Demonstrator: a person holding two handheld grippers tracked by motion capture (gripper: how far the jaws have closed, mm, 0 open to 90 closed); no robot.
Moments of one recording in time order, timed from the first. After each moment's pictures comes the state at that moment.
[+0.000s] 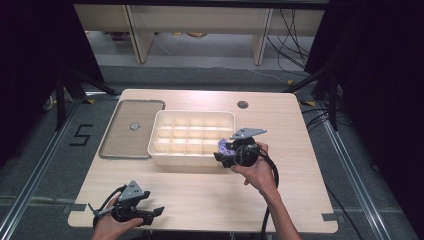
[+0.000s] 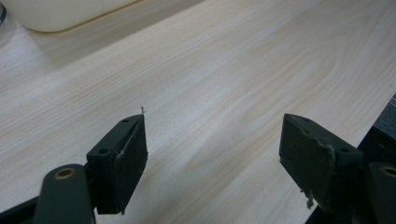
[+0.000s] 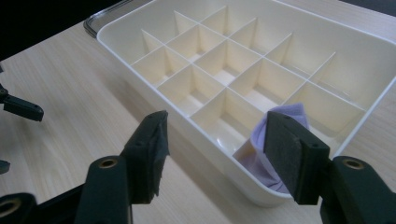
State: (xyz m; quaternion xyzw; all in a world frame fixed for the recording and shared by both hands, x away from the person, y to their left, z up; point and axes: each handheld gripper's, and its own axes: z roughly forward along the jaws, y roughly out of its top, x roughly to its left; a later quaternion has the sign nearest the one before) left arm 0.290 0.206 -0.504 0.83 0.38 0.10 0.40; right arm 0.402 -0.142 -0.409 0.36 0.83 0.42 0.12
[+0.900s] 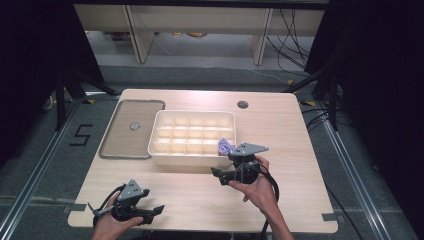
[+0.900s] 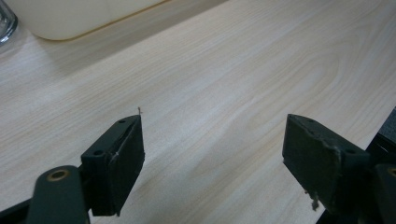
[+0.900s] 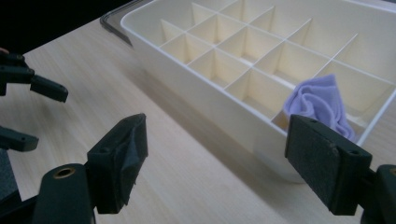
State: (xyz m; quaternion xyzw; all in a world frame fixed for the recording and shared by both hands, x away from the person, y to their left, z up) left arm 0.293 0.209 -0.502 0.83 0.38 0.11 0.40; right arm 0.364 -0.141 -0.426 0.37 0.82 0.43 0.11
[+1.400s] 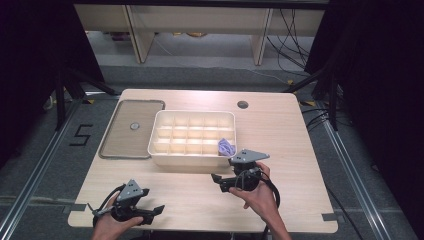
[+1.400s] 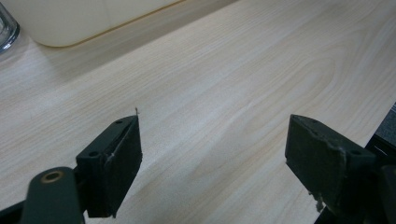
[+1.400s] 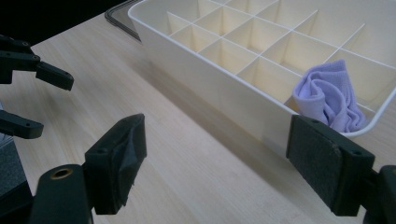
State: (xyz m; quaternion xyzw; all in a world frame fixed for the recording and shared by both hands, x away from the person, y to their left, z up) left arm 0.291 0.206 -0.502 0.82 0.38 0.11 0.42; right arm 0.351 -0.144 -0.434 0.35 0.82 0.44 0.12
